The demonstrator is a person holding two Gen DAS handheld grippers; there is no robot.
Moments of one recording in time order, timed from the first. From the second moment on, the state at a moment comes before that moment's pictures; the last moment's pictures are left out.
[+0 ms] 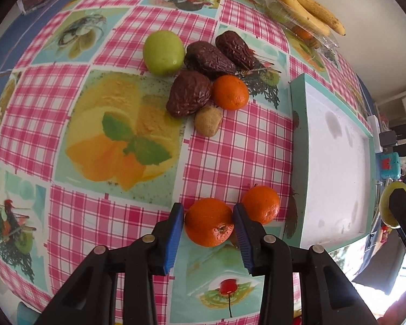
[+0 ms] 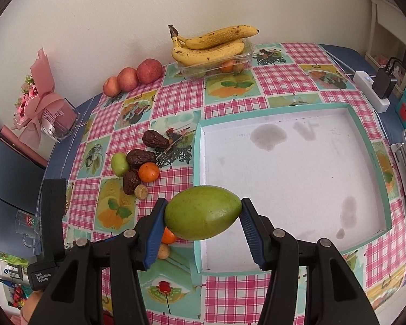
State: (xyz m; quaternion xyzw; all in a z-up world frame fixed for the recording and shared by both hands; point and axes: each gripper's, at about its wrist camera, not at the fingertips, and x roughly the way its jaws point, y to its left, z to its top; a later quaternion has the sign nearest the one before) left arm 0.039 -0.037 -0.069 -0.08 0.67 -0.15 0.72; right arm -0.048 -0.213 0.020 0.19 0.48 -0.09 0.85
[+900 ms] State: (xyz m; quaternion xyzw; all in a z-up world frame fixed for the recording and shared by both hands) left arm 0.043 -0.025 -0.065 -0.08 0.65 -0.12 0.74; right arm -0.047 -0.221 0.012 0.20 0.49 -0.10 0.84
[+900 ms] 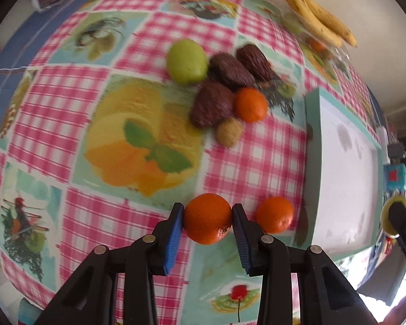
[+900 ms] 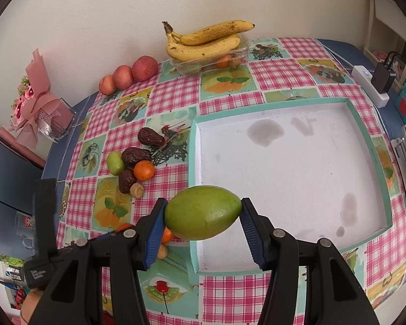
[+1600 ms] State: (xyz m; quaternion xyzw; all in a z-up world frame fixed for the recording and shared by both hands) left arm 0.032 -0.097 0.004 -0.06 0.55 -0.24 0.80; right arm -0.097 -0.346 0.006 0.27 0.47 -0.28 0.80
